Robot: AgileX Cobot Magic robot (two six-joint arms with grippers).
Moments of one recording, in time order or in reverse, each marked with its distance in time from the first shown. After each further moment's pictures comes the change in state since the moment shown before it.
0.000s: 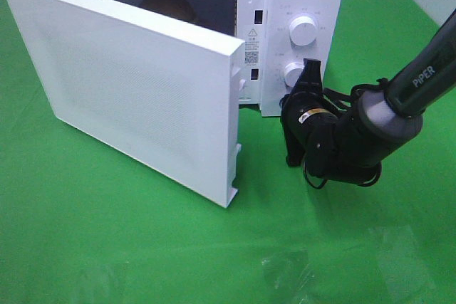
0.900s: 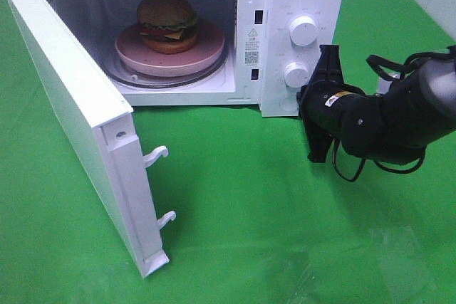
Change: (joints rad) left arm 0.000 0.000 0.000 0.000 0.000 0.000; right arm -0.042 -0.203 0.119 -0.055 0.207 -0.064
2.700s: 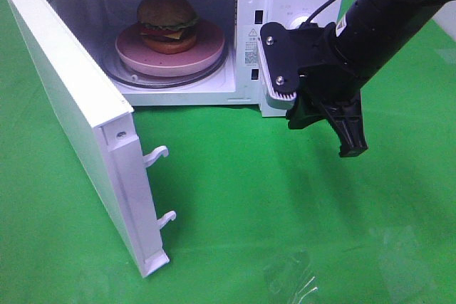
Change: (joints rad) left arm 0.000 0.000 0.000 0.000 0.000 0.000; right arm 0.000 -0.339 -0.313 -0.429 1.407 -2.769
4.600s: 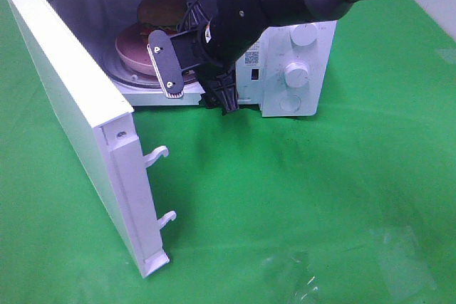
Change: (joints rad) left arm 0.000 0.000 0.000 0.000 0.000 0.000; right arm 0.160 0.514 -0.526 -0.325 -0.292 0.130
